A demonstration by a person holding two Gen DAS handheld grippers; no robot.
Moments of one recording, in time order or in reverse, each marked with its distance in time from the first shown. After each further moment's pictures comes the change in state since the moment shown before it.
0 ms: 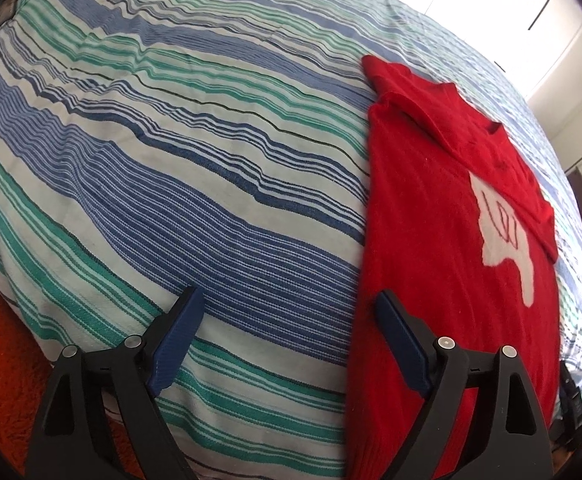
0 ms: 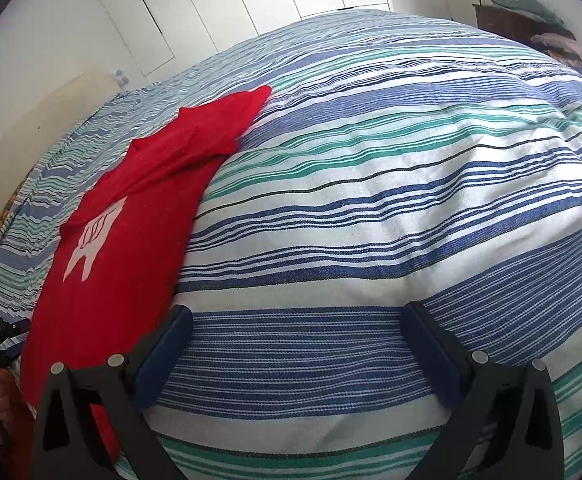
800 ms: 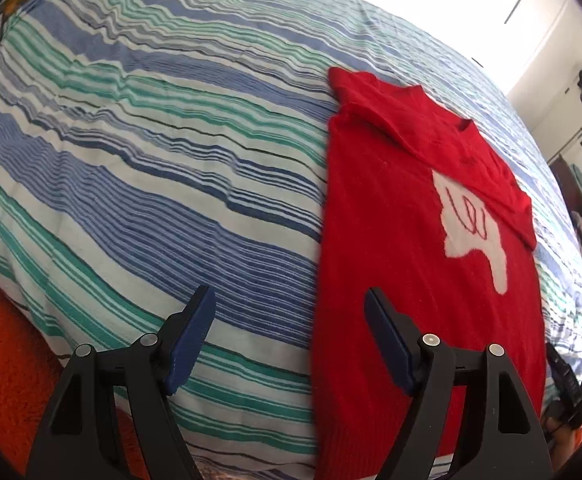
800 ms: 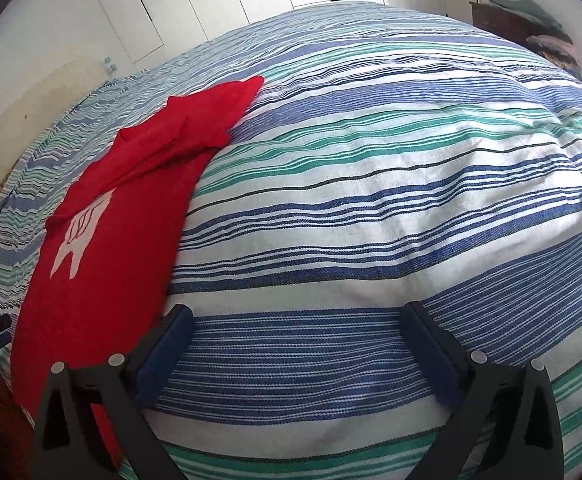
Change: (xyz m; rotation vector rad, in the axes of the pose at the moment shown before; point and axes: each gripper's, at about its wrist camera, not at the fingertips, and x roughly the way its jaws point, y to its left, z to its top) left arm -0.021 -0.013 0.002 0.045 -0.032 -0.041; right arm 0.002 0.003 0.007 0.005 0.041 -0.042
